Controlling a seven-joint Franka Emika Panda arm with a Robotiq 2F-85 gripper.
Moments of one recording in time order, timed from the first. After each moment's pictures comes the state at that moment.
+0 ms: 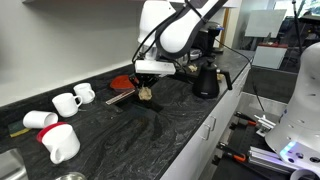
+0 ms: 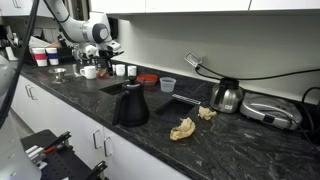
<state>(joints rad) 0.26 0.14 0.19 -2.25 -0.06 2.67 0.98</state>
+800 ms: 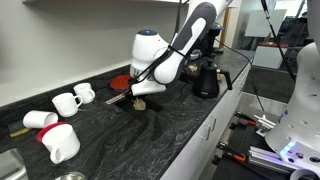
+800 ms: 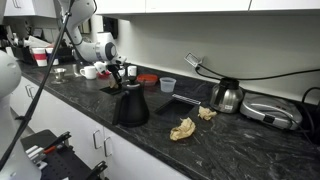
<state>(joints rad) 0.38 0.42 0.03 -2.11 -0.26 2.84 0.98</state>
